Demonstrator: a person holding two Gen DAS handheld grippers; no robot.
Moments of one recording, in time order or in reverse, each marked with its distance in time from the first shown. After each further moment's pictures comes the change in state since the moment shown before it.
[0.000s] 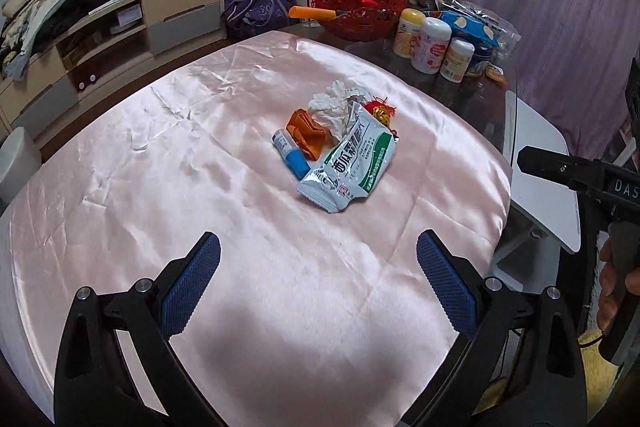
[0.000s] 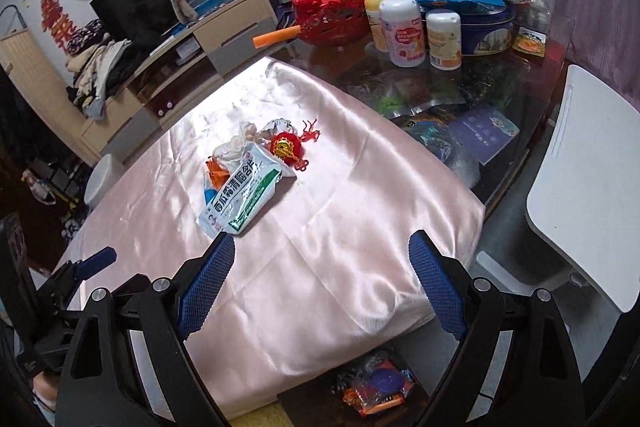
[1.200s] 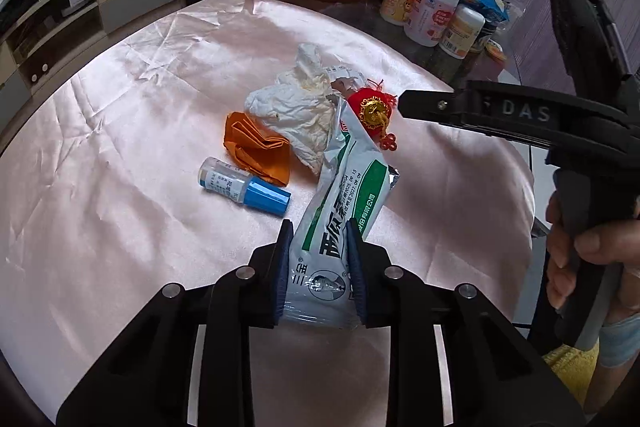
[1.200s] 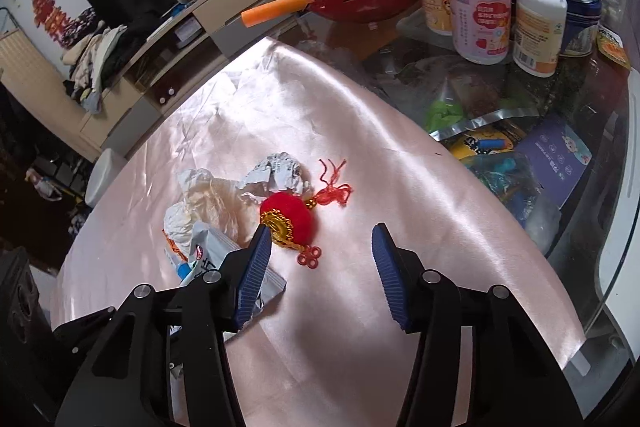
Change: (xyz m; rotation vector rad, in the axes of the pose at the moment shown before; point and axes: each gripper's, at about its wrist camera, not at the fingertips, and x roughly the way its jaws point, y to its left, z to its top) left arm 0.094 -0.005 0.039 0.031 0.124 -0.117; right arm 0.126 0.012 0.069 -0.008 0.098 0.074
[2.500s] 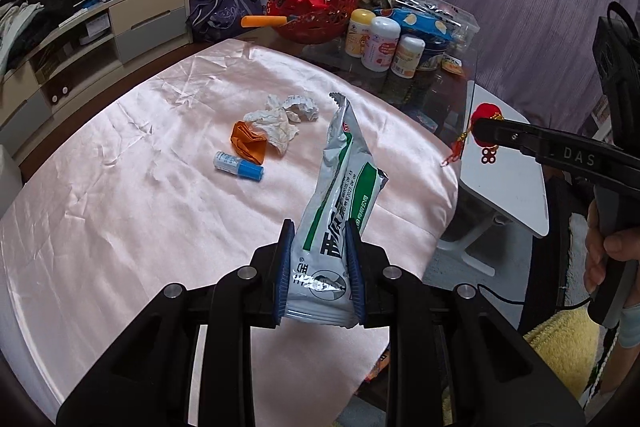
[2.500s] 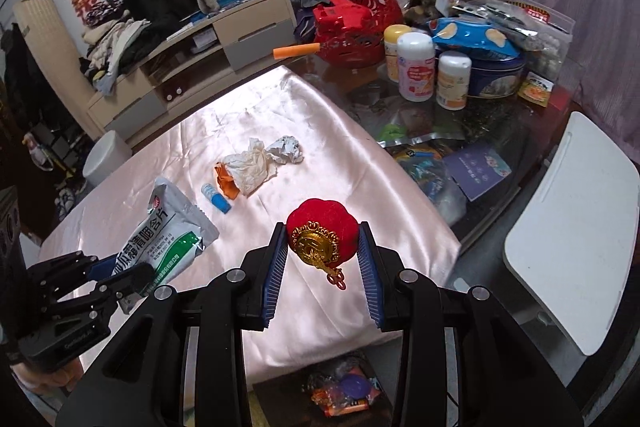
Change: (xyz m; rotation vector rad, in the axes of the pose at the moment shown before) left arm -0.121 -0.051 -0.054 0.035 -0.110 0.021; right arm -0.165 0.004 -0.073 -0.127 -0.111 -0.108
